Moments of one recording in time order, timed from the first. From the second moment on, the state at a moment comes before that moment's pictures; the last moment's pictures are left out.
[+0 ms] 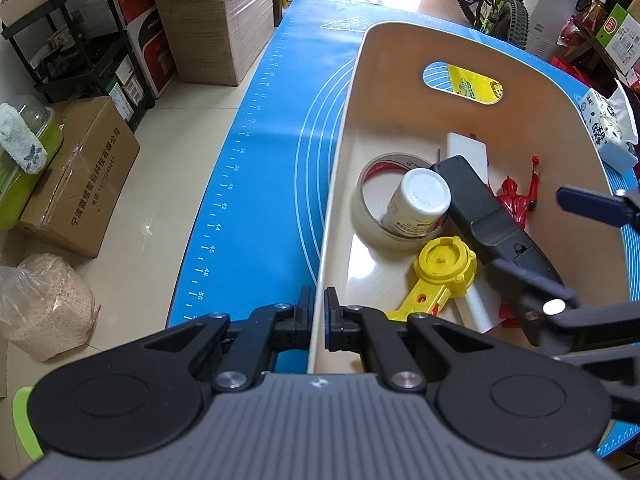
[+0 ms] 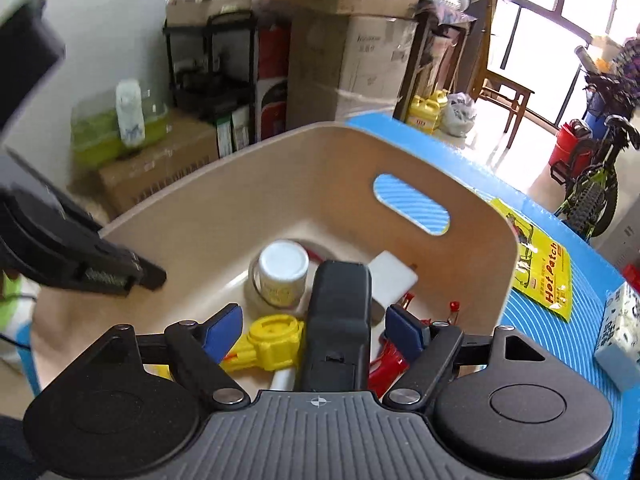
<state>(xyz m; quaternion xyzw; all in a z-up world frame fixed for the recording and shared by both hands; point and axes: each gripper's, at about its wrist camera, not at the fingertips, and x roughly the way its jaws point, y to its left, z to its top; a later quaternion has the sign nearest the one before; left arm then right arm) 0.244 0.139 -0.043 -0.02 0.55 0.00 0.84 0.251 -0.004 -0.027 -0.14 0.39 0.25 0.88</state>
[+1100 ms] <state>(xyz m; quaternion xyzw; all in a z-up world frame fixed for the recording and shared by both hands) 0.243 0.140 -0.042 -0.02 0.55 0.00 0.84 0.282 -0.173 -0.050 -0.02 0.36 0.05 0.93</state>
